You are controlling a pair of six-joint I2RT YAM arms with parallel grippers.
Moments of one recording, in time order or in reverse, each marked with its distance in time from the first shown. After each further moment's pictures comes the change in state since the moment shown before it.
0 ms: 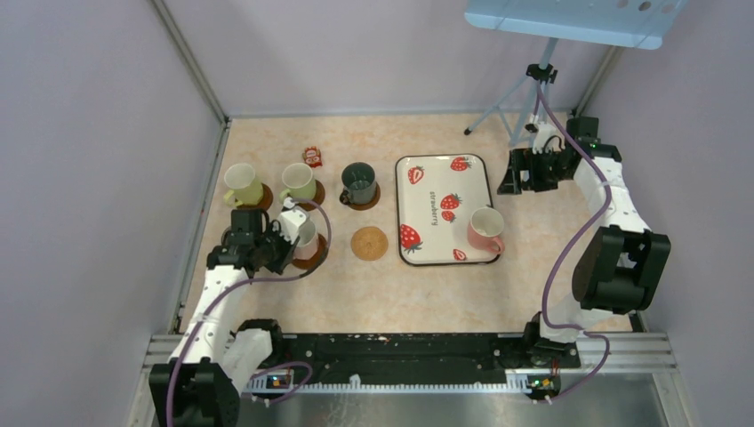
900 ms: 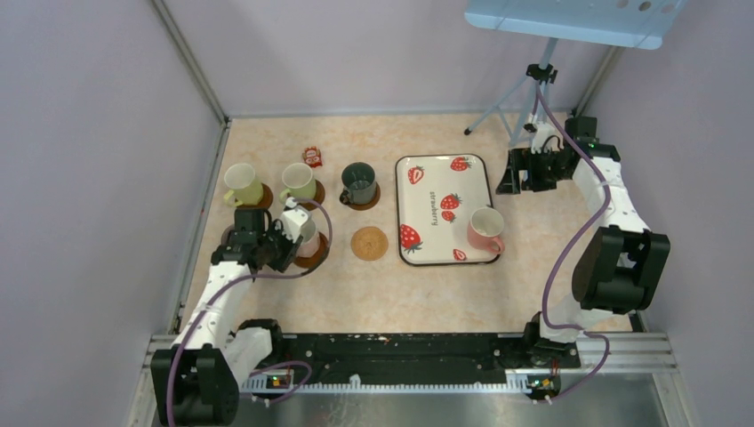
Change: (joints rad) left arm 0.002 0.059 -0.046 0.108 -0.002 0.006; right arm 0.011 0.000 0.000 0.003 0.000 0.015
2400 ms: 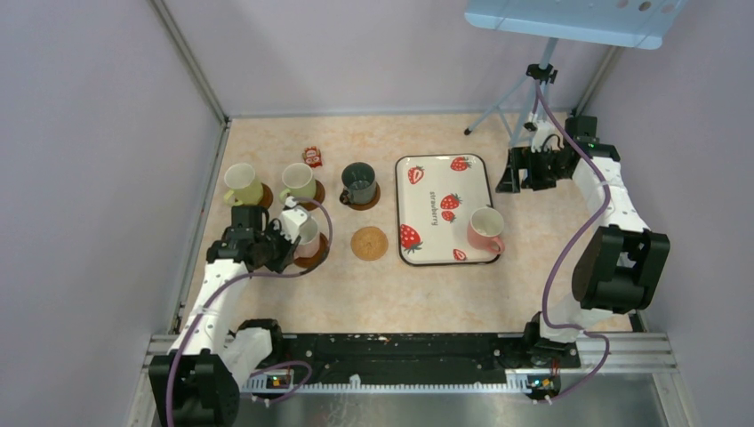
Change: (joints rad) left arm 0.000 -0.018 0.064 -0.145 0.024 0.023; right arm 0.000 0.002 0.000 0.019 -0.006 0.000
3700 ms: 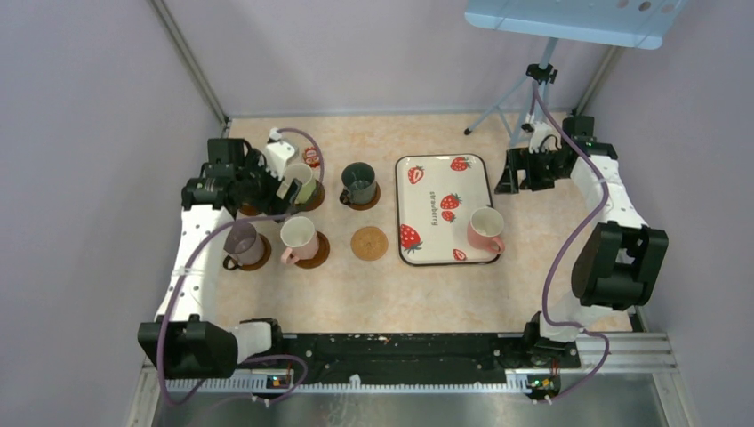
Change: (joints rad) left arm 0.003 0.237 0.569 -0.195 -0.022 0.003; right arm 0.007 0.018 0.003 0.000 -0.003 -0.004
